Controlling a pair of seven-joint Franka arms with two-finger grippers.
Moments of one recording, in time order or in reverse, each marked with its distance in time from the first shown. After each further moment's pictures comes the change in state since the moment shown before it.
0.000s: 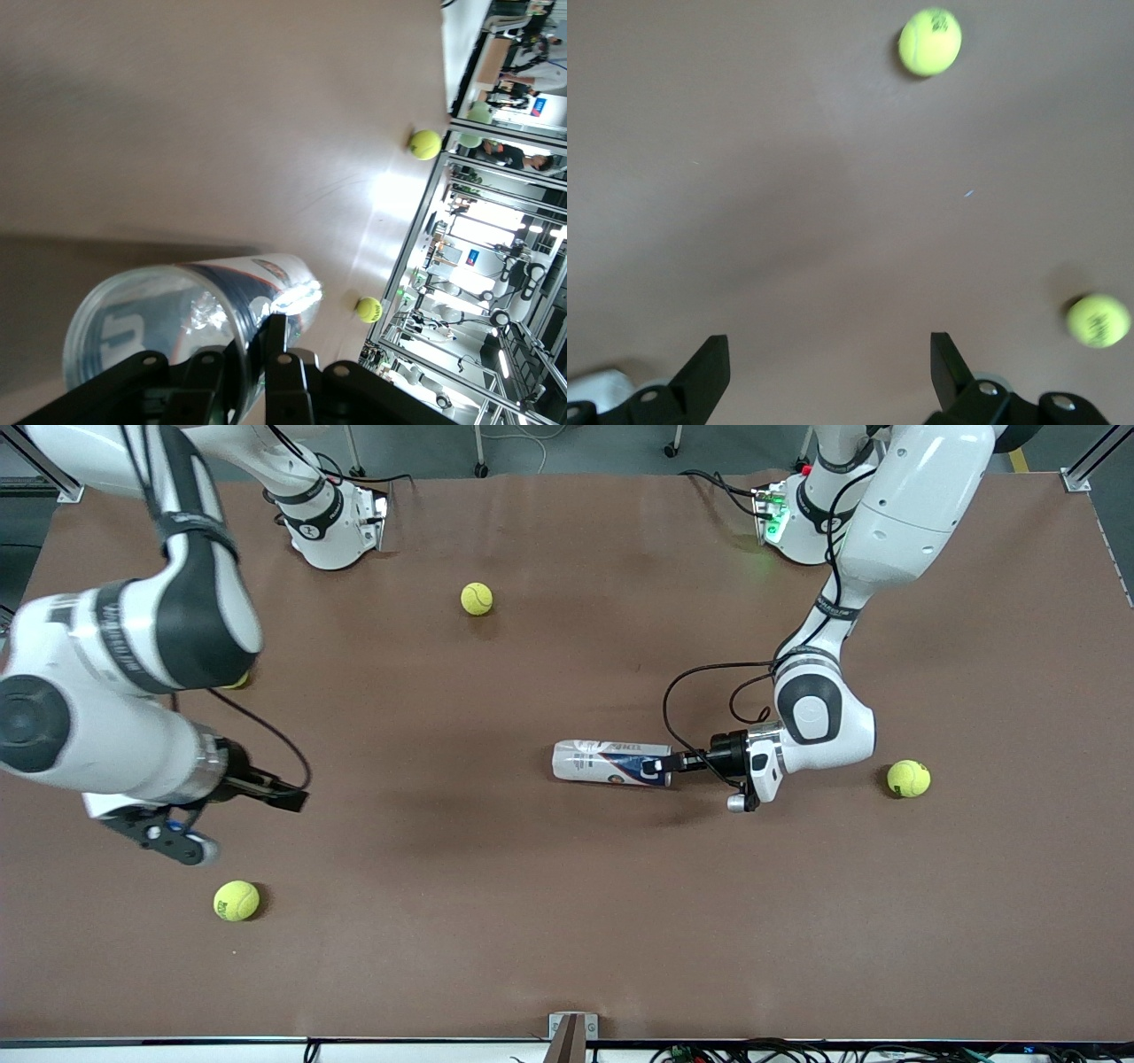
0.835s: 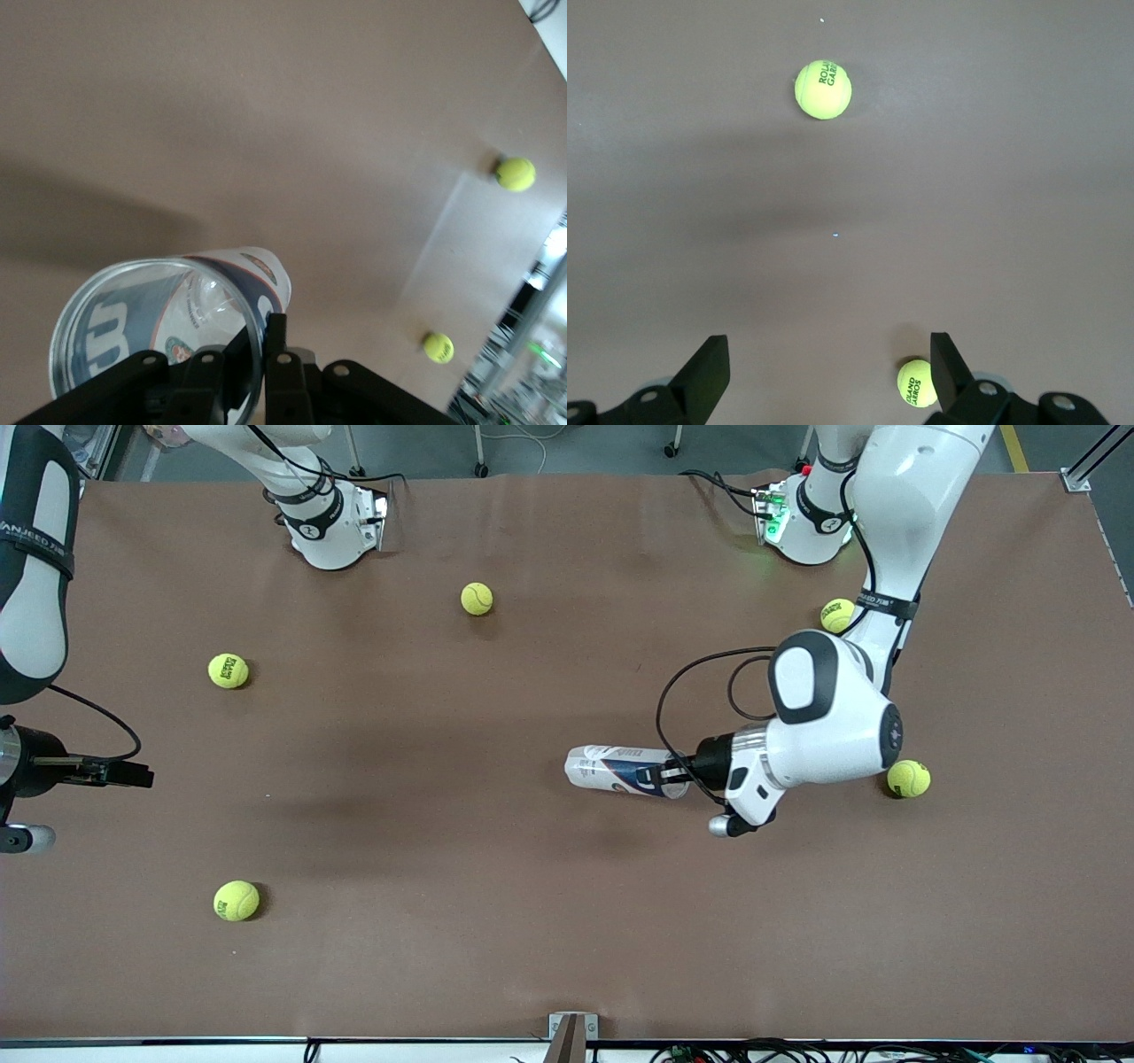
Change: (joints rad) left arm -0.108 -0.087 -0.005 0.342 0.817 0.005 -0.975; right arm -0.209 -0.033 -0.005 0.001 -0.064 -0.032 -0.485
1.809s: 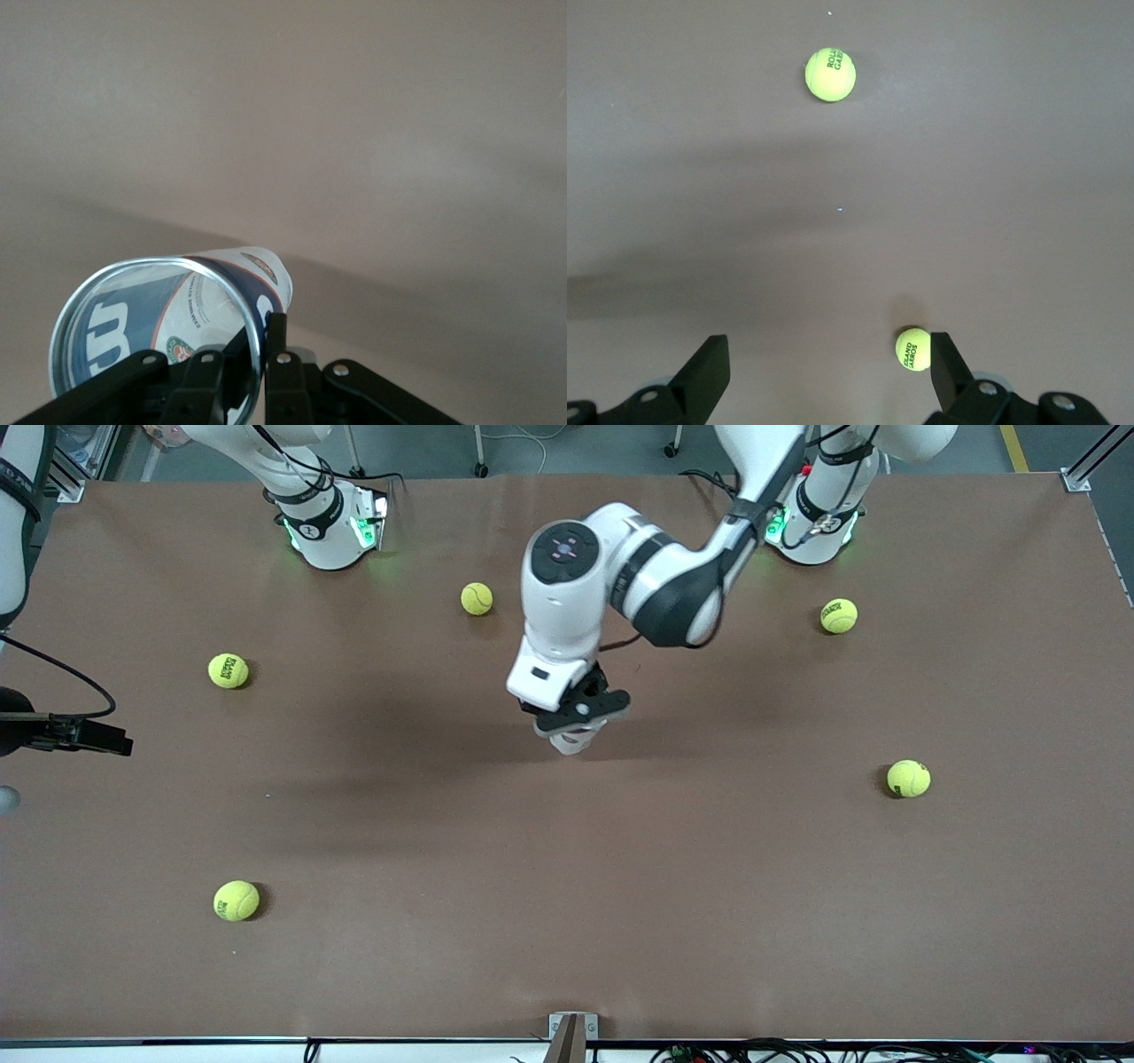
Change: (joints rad) left arm -0.580 0.103 0.207 0.287 0.707 -0.226 -0.745; right arm 0.002 -0.096 0.010 0.003 0.000 -0.089 0.000
